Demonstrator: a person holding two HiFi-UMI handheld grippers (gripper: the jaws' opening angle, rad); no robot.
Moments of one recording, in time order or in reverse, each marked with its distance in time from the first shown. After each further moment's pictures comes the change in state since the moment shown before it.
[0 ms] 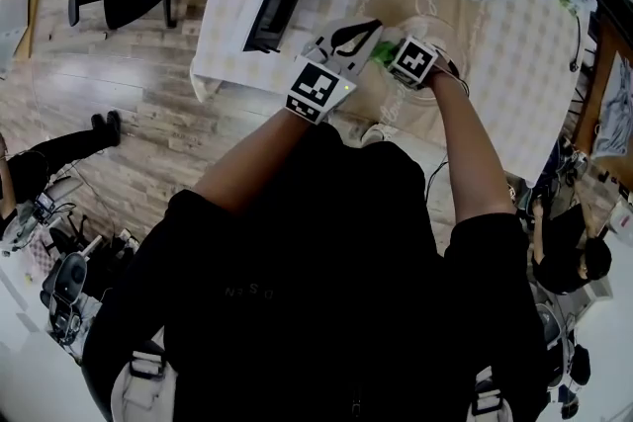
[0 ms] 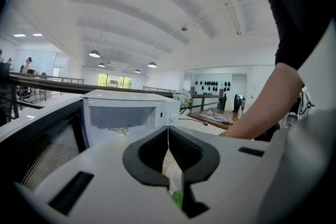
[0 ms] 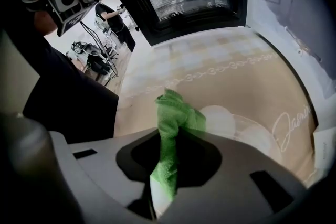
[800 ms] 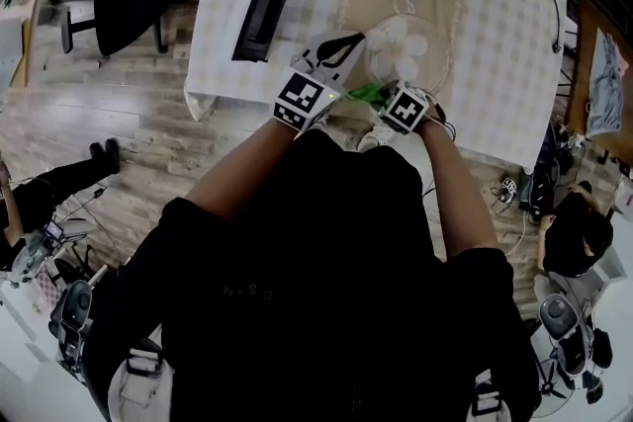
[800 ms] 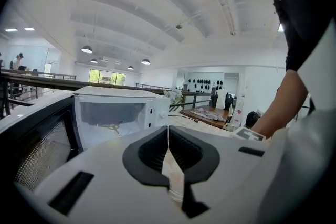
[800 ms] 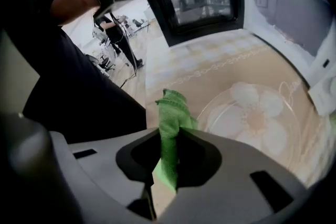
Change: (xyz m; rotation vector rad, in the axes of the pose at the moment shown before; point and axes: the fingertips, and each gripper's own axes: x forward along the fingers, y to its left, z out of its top) left arm -0.010 -0.026 -0.009 0.012 0.033 -0.083; right arm 0.003 0.086 -0.045 0.074 -0.088 -0.052
